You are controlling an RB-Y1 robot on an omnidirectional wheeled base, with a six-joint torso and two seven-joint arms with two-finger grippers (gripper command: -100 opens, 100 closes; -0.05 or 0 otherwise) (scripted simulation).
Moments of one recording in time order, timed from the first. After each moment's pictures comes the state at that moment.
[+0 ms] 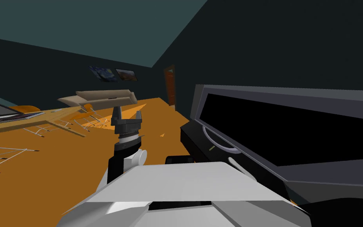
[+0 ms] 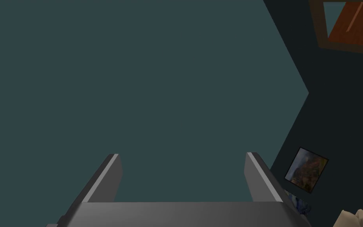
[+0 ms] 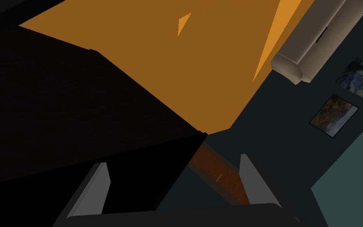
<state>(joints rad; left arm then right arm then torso) 0.52 -0.02 0.02 -2.39 0.02 -0.50 0.13 0.52 -0.76 0.52 -1.23 0.40 -0.67 -0.03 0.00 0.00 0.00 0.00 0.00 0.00</state>
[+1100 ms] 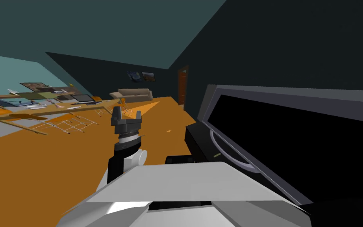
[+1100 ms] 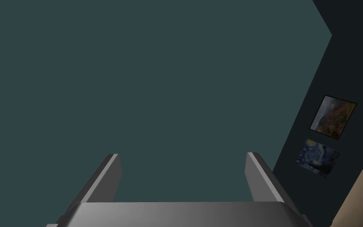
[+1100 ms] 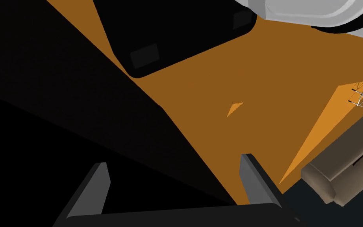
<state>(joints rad) 0.52 -0.02 0.02 -2.39 0.02 -0.50 0.13 0.51 -0.84 0.57 -0.94 0.50 -0.66 0.01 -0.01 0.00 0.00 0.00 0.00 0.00</state>
